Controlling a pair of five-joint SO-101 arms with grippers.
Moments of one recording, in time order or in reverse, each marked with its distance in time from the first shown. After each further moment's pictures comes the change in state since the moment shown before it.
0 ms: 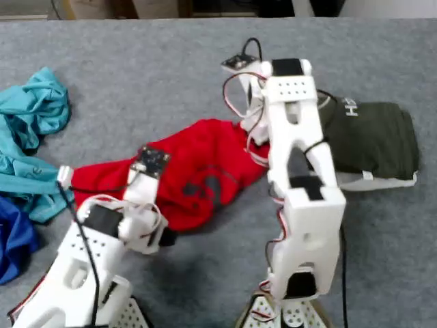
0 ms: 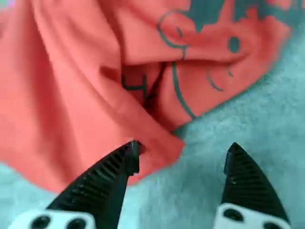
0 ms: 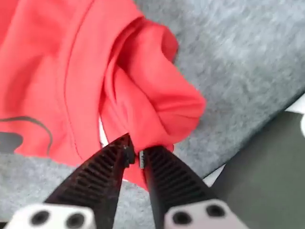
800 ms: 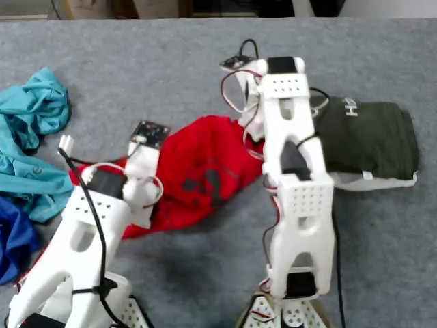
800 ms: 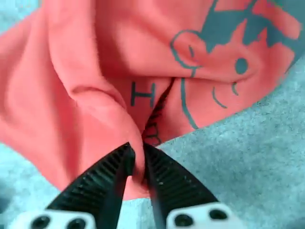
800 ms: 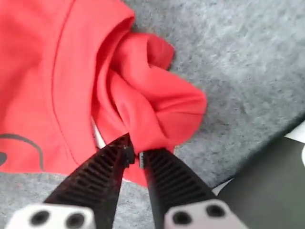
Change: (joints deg) left arm -3.7 15.4 -21.5 10.0 -1.3; right arm 0.1 12.0 -12.7 2.6 0.0
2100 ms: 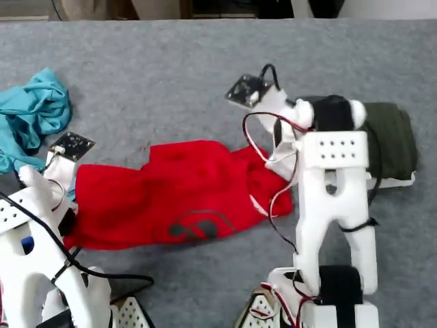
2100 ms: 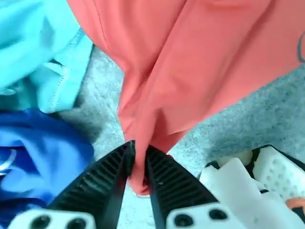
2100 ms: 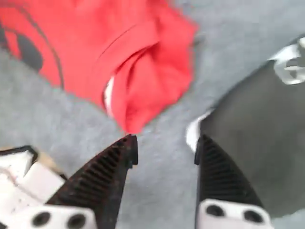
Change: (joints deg) left arm -44.8 0.5 -3.6 13.4 -49.5; right arm 2.6 -61.2 44.8 0.2 18.7
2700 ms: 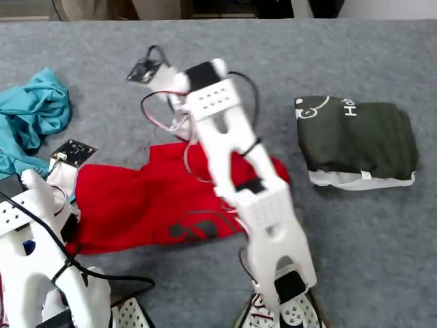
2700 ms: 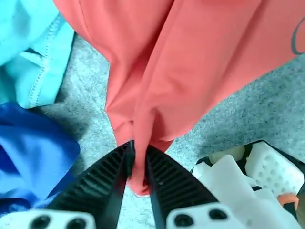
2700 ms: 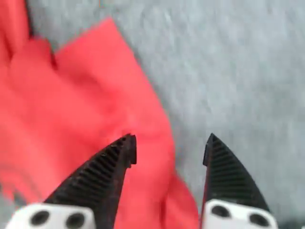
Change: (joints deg) left arm -0.2 0.0 2.6 -0.2 1.0; right arm -26.4 67.9 -64.2 0.0 -13.9
